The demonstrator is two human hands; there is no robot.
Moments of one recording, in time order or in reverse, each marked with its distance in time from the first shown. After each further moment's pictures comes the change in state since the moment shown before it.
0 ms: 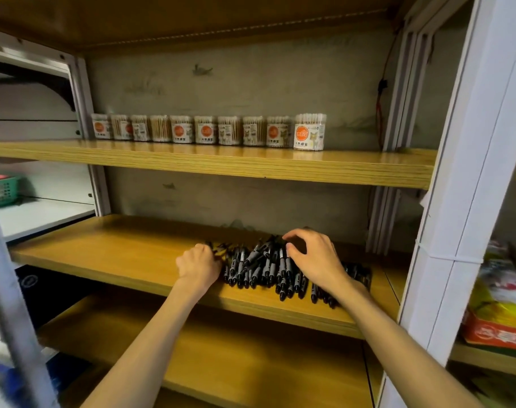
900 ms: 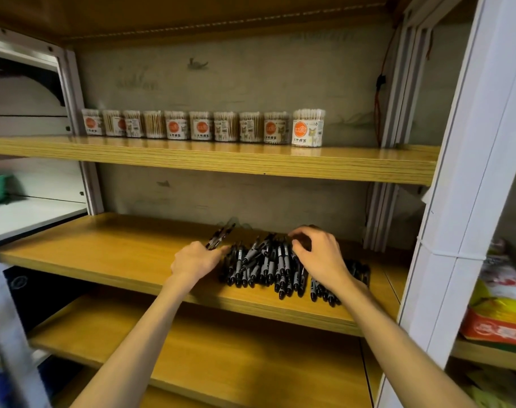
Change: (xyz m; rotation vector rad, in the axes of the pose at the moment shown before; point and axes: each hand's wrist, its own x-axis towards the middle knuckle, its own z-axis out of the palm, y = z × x) left_hand 0.013 -0.007 -0.004 -0.449 -0.127 -0.120; right_hand 0.002 0.010 0.001 -0.004 0.063 0.038
